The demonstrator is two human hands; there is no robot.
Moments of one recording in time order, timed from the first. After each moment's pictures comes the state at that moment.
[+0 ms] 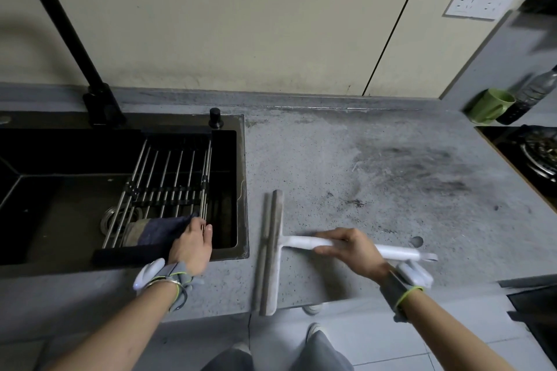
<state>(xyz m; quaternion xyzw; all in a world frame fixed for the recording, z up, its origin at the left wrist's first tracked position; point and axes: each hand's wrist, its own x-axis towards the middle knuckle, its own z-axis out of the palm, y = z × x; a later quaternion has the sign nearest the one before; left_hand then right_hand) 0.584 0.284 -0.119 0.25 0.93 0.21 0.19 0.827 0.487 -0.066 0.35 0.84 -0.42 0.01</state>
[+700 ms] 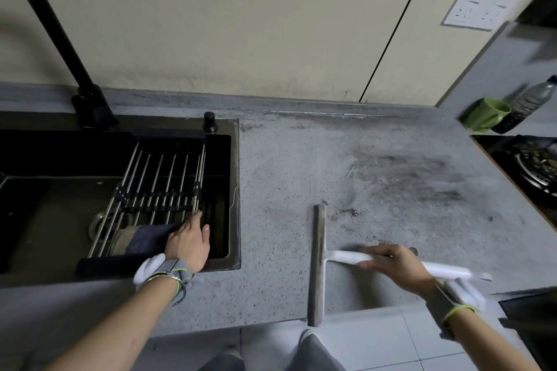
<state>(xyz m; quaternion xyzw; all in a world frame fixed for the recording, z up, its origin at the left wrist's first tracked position) 0.571 0.307 -0.125 0.29 0.93 0.15 0.16 0.893 0.541 -0.059 0.41 0.84 -0.36 0.03</state>
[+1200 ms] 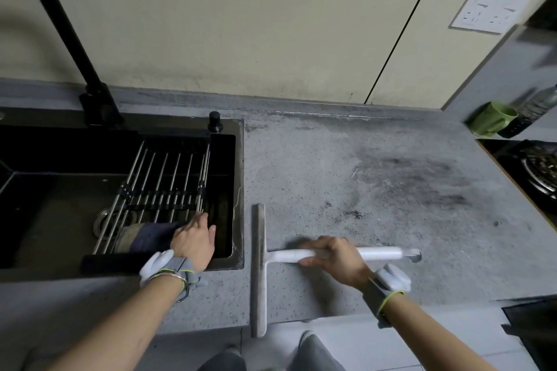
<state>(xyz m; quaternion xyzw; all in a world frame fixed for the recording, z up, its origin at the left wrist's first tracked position) 0.575 0.309 -0.116 0.33 0.94 0.05 0.12 0.803 0.489 -0.071 0.30 0.88 -0.35 0.06</state>
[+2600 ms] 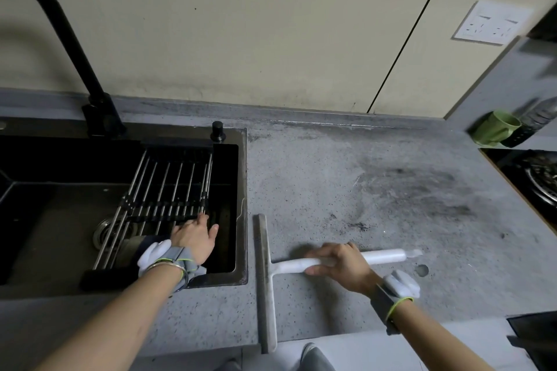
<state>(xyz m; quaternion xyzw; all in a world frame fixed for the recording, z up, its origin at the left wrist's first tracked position) 0.538 0.325 -0.106 0.33 0.93 0.02 0.18 0.792 0.501 -0.063 0.28 0.90 -0.33 0.09</state>
